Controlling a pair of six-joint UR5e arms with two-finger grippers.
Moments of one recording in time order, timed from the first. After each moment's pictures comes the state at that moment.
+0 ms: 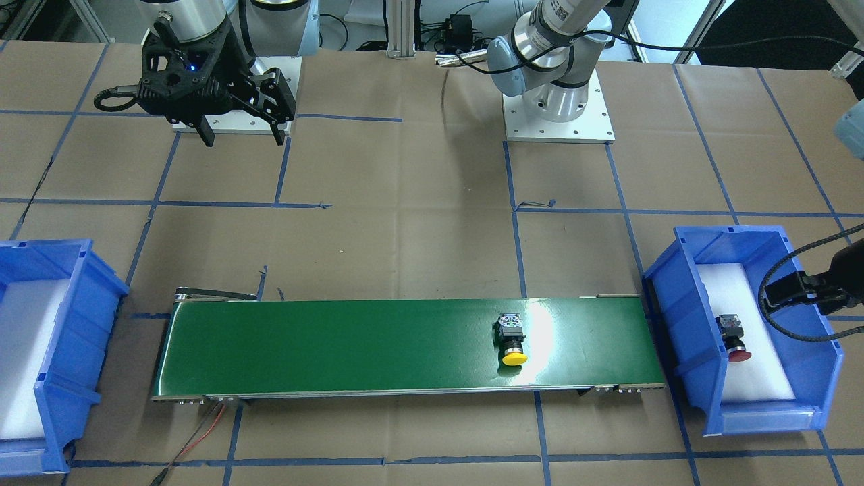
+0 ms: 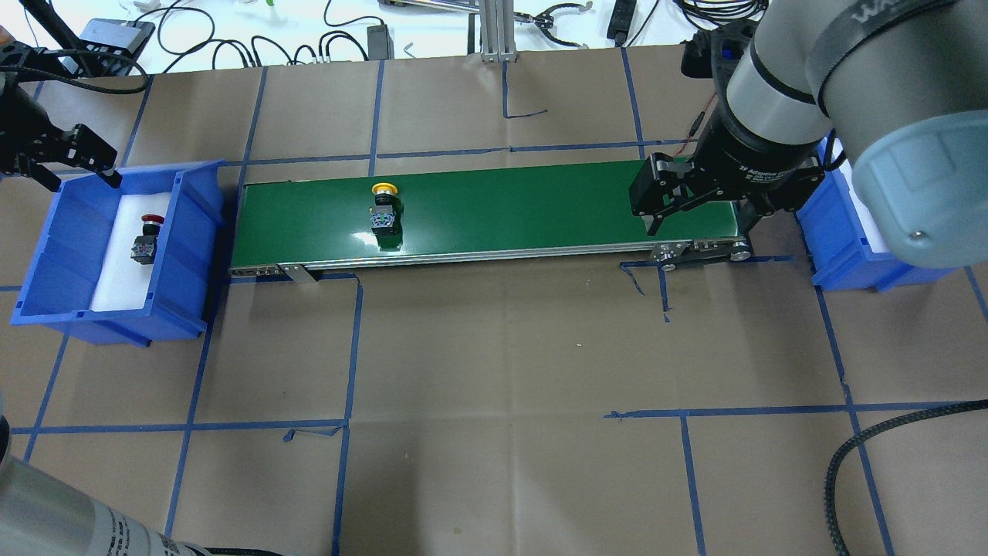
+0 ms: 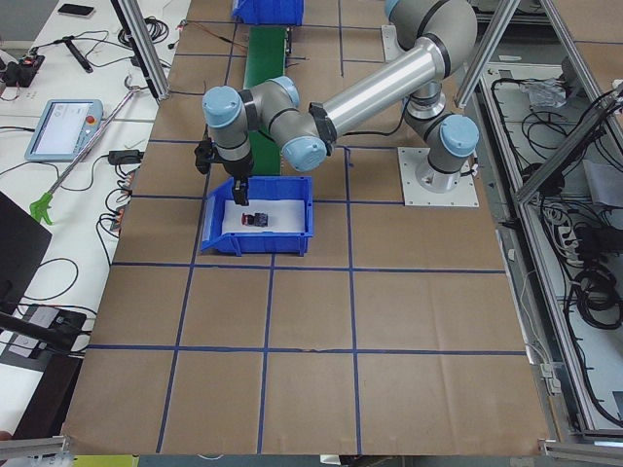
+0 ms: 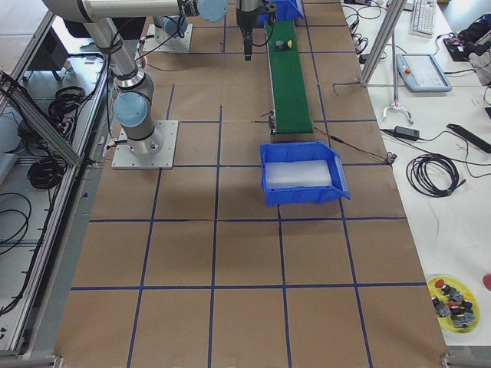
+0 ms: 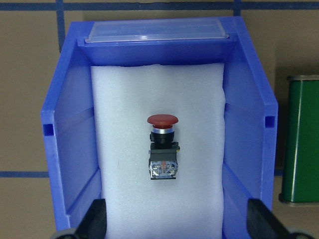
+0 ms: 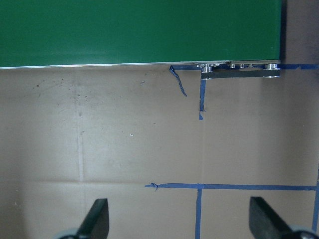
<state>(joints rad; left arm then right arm) -1.05 -1.98 -1.43 -1.33 1.57 0.53 1.64 -1.69 1.70 -1.61 -1.52 0.07</state>
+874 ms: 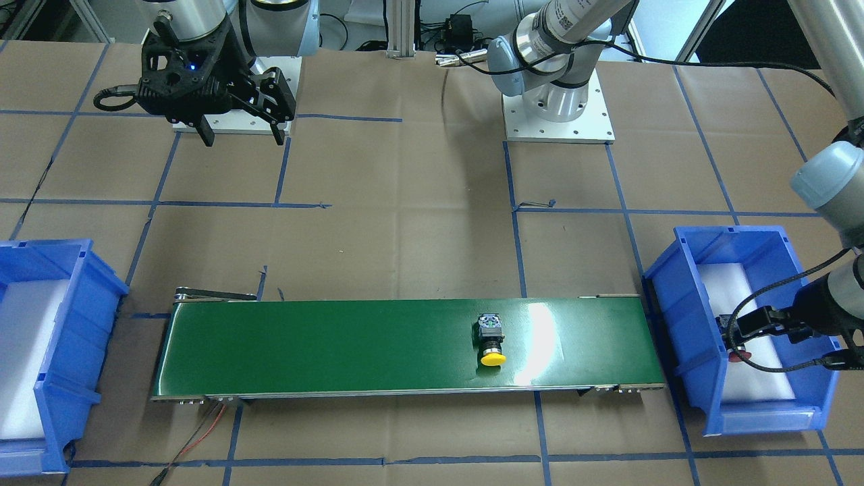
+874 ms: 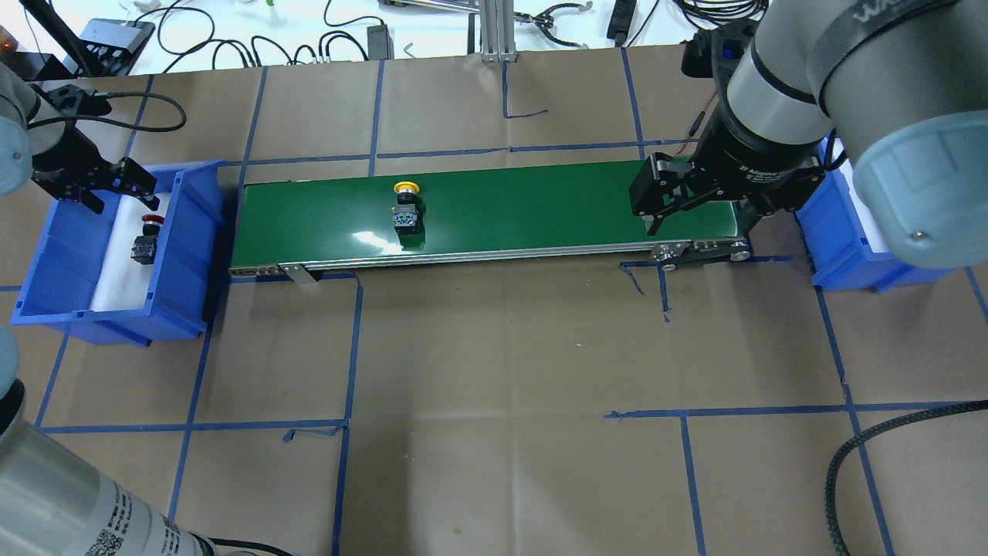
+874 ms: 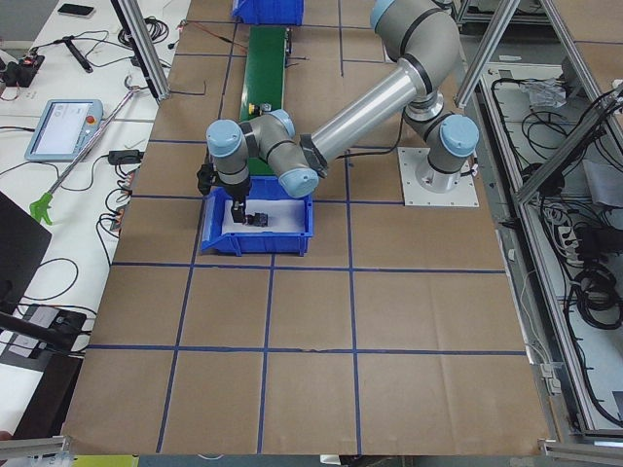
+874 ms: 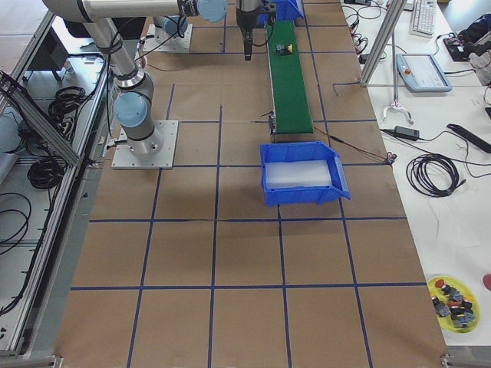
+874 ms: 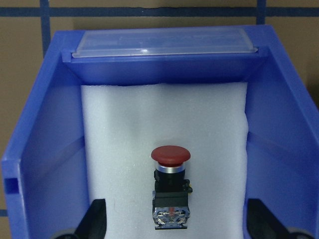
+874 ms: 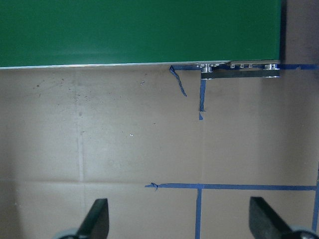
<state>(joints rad) -1.05 -2.08 -1.53 -1.11 1.56 0.53 1.64 -1.69 1.70 -1.61 -1.52 0.07</state>
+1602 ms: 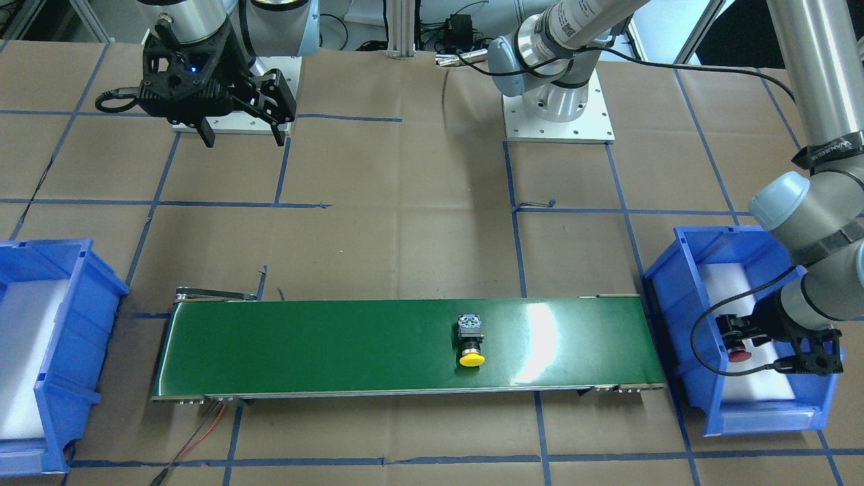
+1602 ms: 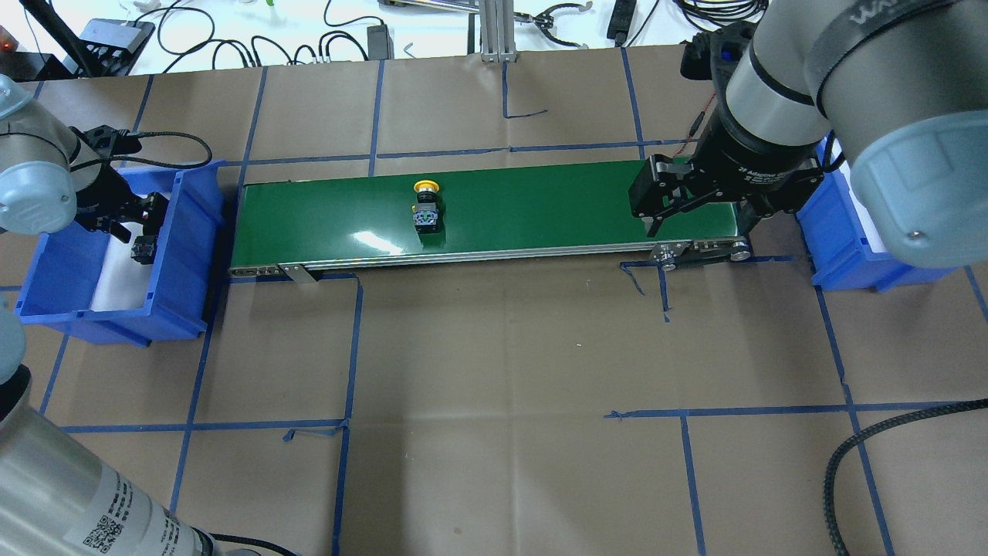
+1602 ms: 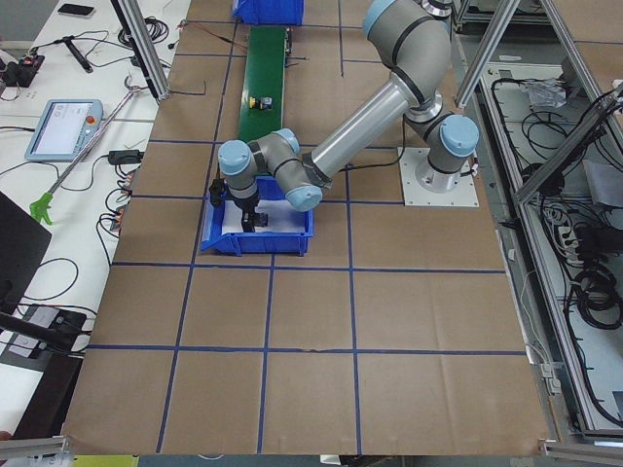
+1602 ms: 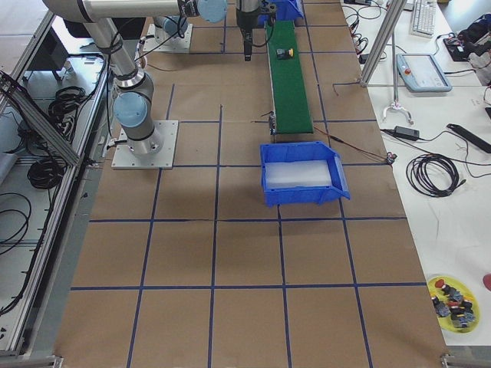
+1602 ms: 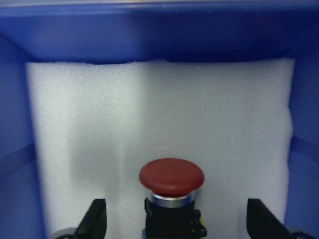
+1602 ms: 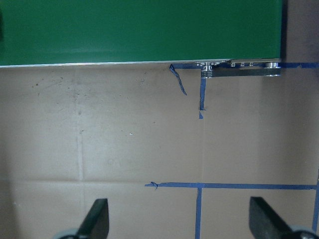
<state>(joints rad) -1.04 -2.11 -1.62 -1.00 1.57 0.53 1.64 -1.69 1.70 -1.61 -1.52 0.07</state>
